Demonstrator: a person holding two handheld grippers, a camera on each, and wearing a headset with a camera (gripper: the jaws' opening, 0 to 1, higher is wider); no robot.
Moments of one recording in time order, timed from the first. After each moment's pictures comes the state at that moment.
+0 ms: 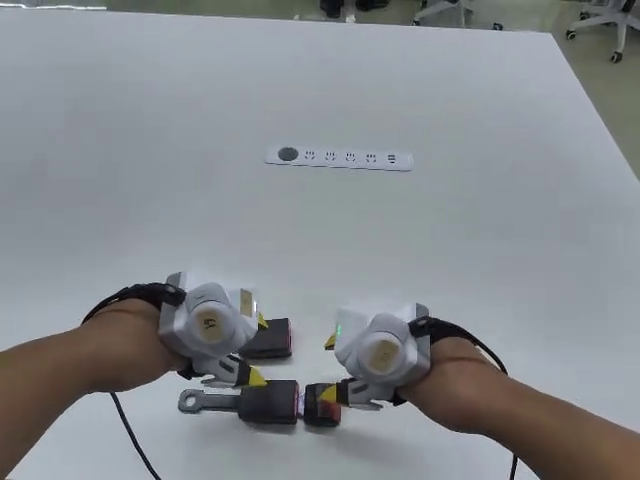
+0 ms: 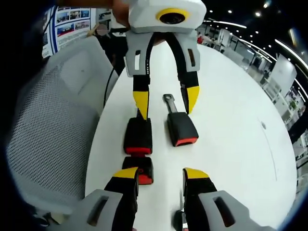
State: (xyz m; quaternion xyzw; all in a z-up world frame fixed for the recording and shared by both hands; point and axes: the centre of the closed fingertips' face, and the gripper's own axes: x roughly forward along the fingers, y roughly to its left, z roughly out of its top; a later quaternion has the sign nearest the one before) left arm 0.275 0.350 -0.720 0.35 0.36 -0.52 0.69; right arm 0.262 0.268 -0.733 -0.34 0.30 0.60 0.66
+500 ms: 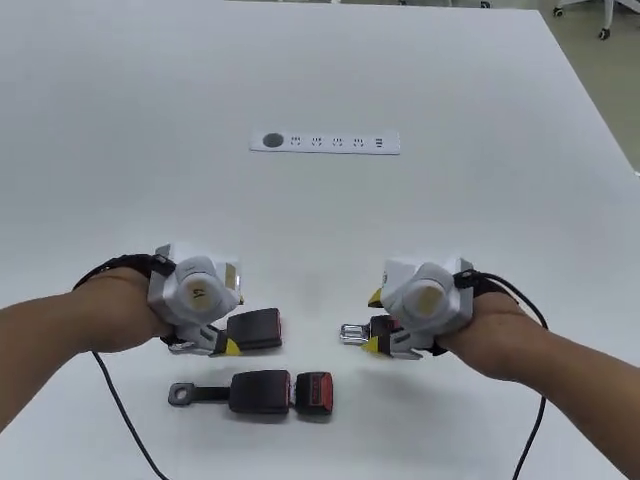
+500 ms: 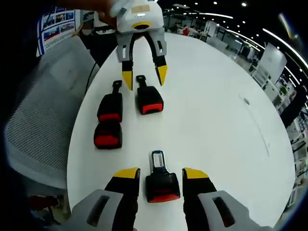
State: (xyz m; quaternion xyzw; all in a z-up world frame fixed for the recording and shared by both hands) left arm 0.300 0.372 -0.752 0.39 0.39 -0.53 0.65; right arm 0.307 0.207 -0.743 -0.34 0.33 0.55 0.69
